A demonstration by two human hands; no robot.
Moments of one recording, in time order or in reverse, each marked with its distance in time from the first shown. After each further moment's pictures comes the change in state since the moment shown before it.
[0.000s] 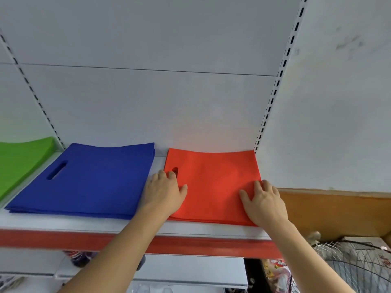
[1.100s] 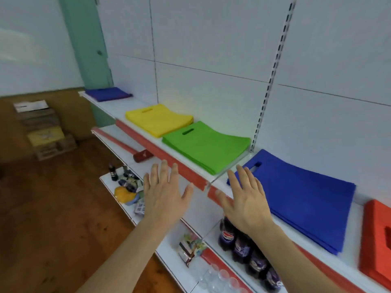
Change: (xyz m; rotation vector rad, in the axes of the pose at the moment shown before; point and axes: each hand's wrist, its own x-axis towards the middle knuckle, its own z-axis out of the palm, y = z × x) left_hand -0.255 -0.386 -0.078 0.037 0.252 -0.728; right_hand -0.201 -0.451 0.068 0.094 0.058 -1.117
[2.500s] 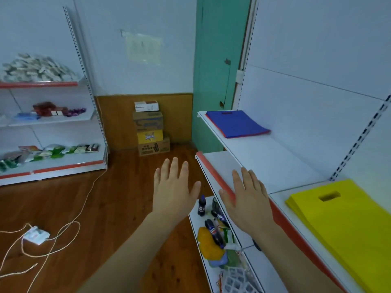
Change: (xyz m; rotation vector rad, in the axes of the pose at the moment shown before) left_hand 0.407 -0.564 0.038 0.096 0.141 -0.379; right_hand 0.544 -0.500 0.255 0.052 -0.185 -0.358
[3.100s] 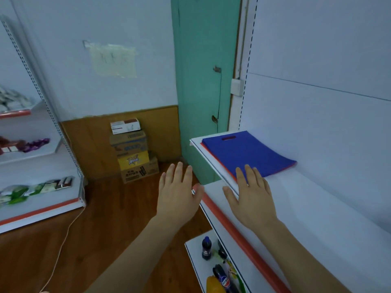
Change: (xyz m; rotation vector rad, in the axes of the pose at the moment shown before) left_hand 0.302 -0.044 0.120 -0.026 -0.034 0.142; right_hand 0.301 -0.002 0.057 0.033 0.020 0.143
